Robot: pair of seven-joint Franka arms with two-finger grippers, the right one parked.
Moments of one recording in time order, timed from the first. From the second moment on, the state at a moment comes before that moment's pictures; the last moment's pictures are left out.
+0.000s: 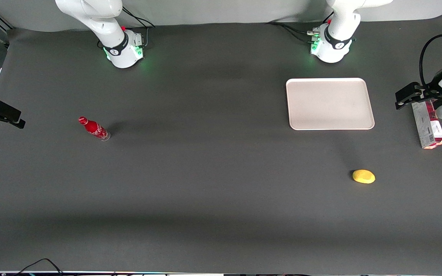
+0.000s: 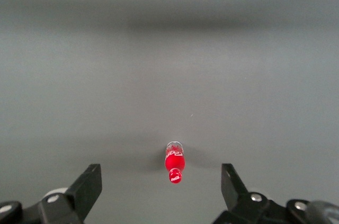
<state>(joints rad) 0.03 -0.01 -0.08 -1.59 0.04 1.54 -0.01</state>
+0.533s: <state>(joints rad) 0.32 0.01 -0.05 -1.64 0.12 1.60 0.28</state>
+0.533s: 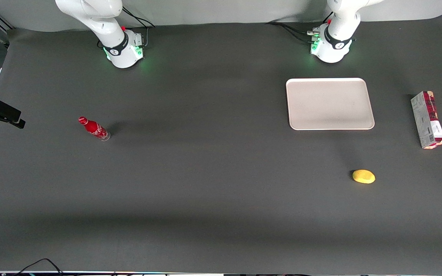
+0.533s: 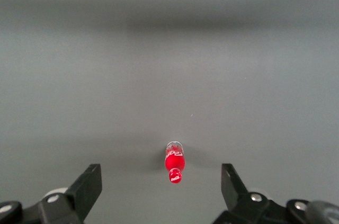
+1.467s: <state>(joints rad) 0.71 0.21 -0.05 -2.09 0.11 2.24 0.56</state>
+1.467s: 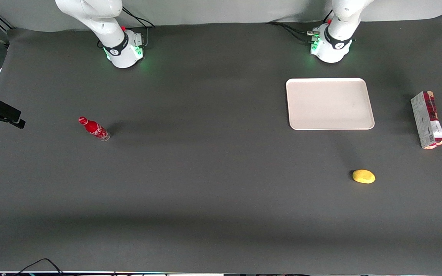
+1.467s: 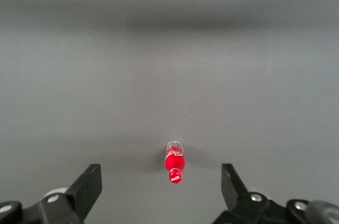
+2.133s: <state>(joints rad) 0.77 0.29 -0.05 -2.24 0.08 2.44 0.49</state>
